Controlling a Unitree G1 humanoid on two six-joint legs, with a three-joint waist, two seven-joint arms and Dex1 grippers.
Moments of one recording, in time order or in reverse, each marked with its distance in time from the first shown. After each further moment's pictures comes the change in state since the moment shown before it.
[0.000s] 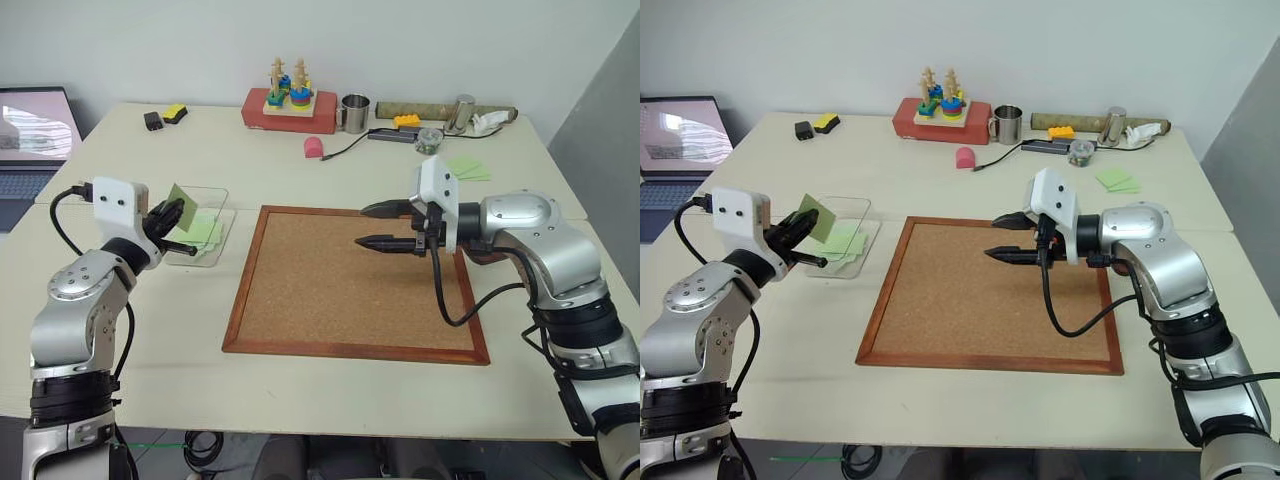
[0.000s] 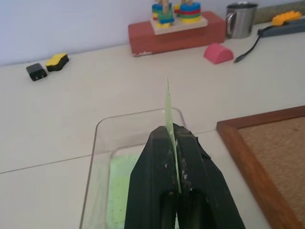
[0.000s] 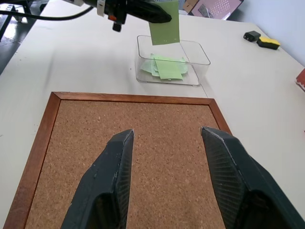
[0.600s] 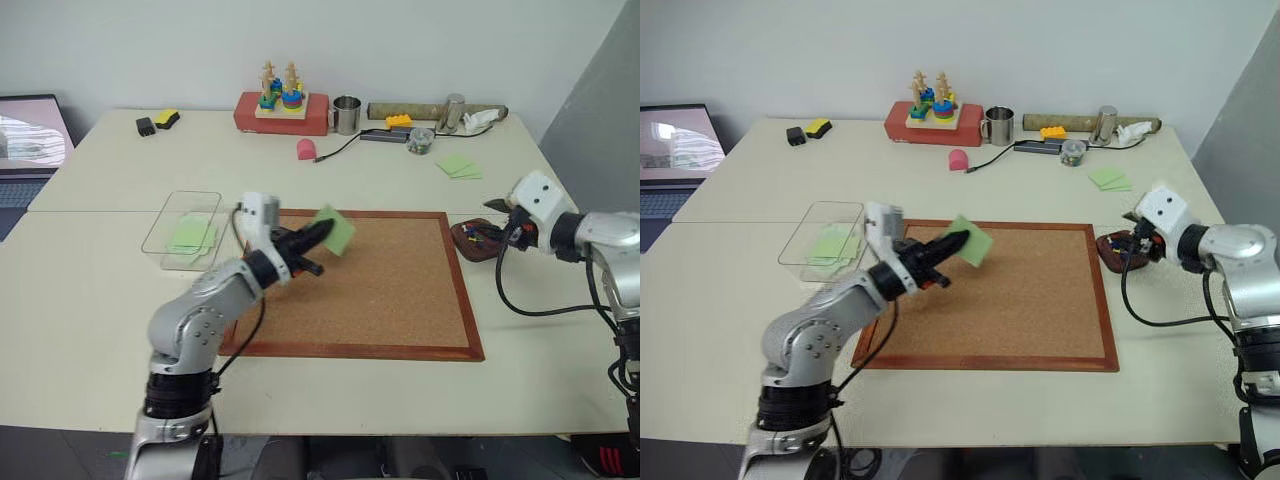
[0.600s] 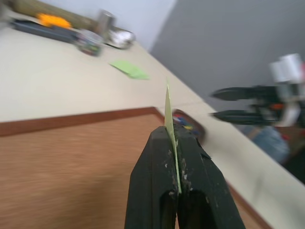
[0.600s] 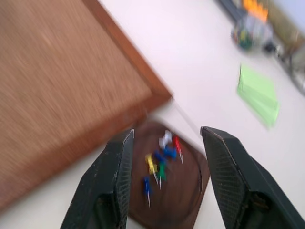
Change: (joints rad) left arm -0.037 -0.321 -0.219 -0.281 -0.344 0.275 -0.005; right arm 0.179 -0.274 -0.198 0.269 -0.196 -0.232 -0.112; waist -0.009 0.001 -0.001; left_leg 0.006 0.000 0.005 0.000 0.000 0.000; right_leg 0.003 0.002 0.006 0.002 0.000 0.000
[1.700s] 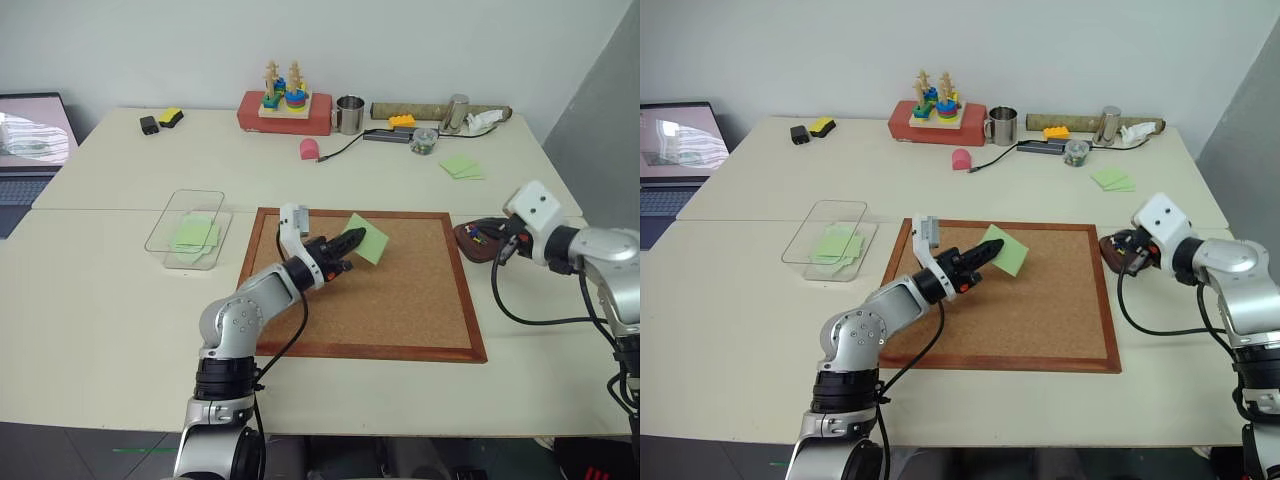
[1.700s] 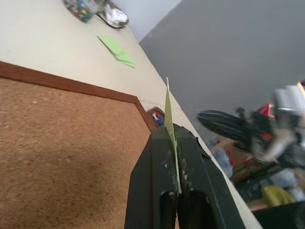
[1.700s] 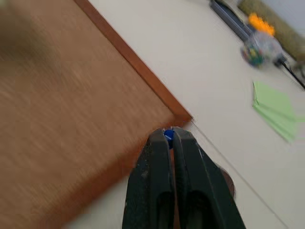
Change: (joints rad) left arm -0.073 -0.276 -0.025 0.178 -0.124 0.093 0.023; right arm 0.088 -0.004 0.024 0.084 -0.048 0.022 -0.173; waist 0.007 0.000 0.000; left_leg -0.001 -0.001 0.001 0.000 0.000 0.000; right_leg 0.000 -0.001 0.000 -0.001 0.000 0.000
